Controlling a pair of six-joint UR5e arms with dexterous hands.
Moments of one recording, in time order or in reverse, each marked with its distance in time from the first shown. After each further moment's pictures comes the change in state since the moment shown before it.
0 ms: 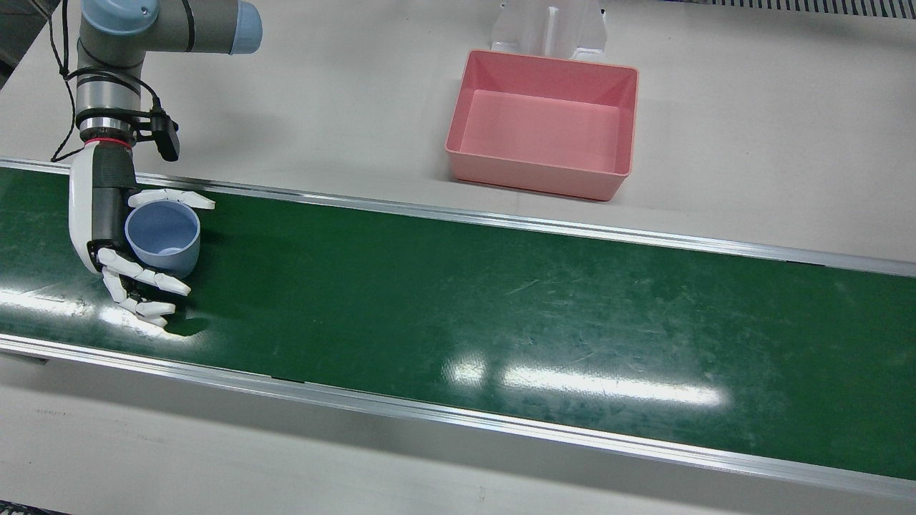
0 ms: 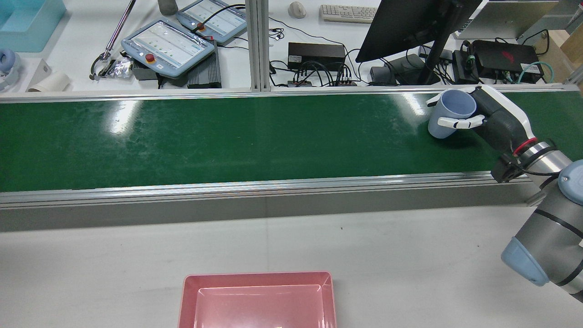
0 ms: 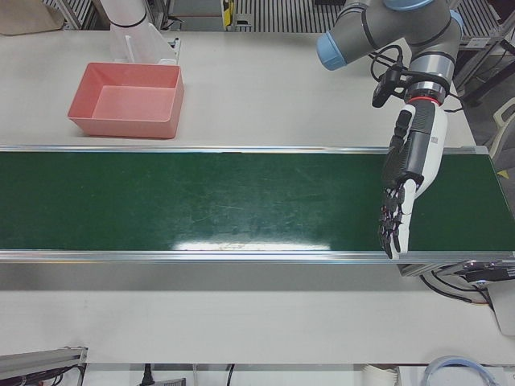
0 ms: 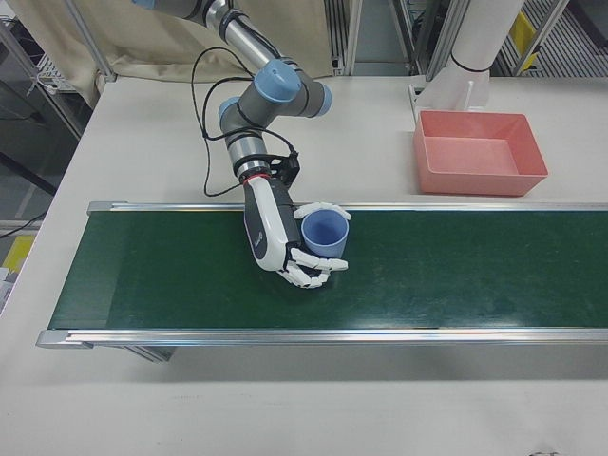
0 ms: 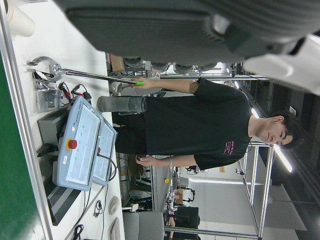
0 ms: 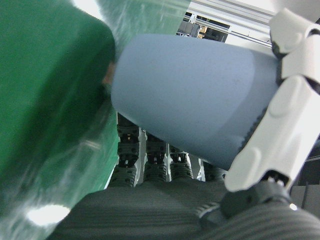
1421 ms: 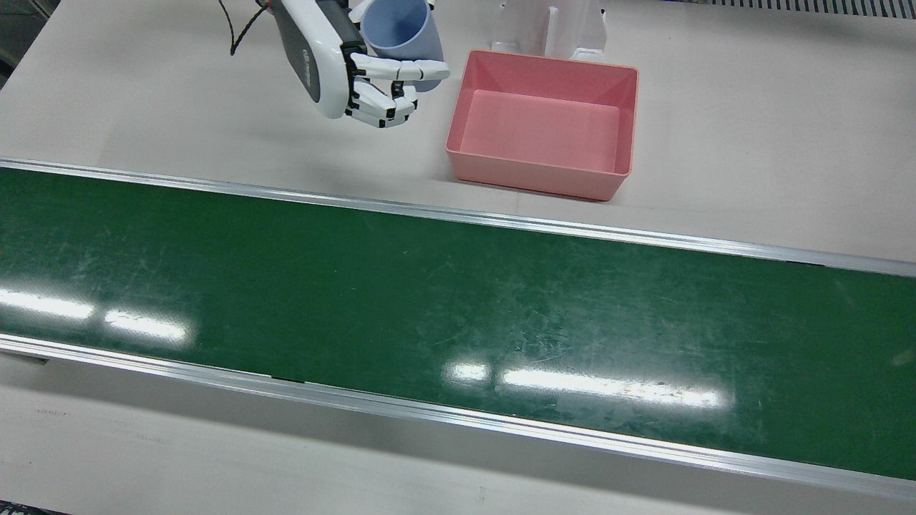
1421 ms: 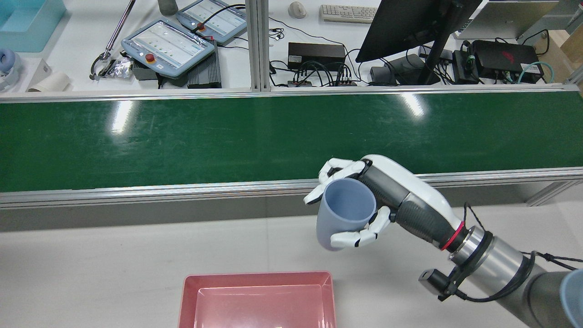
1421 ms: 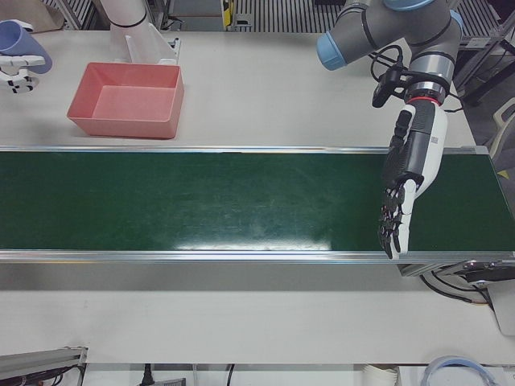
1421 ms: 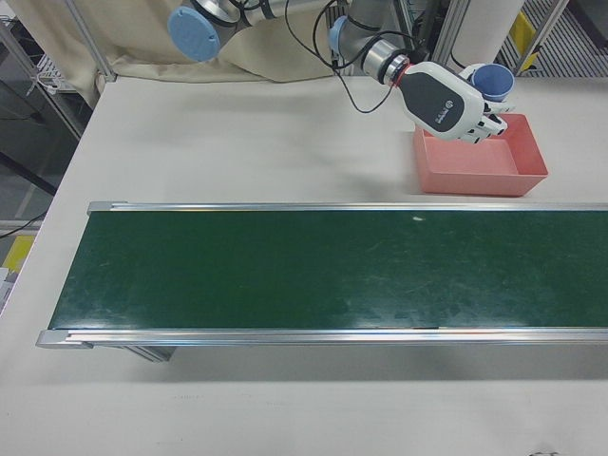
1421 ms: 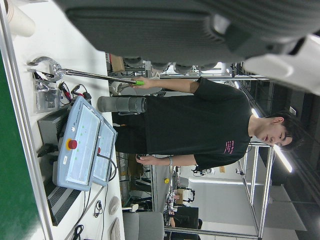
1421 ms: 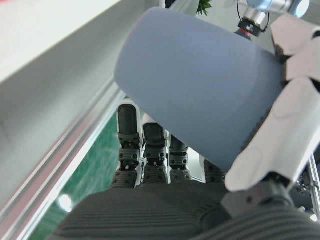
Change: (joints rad) left arm 0.000 0.000 0.000 0.001 0.000 0.000; right arm -0.672 0.080 0.598 -0.285 0.221 -0.398
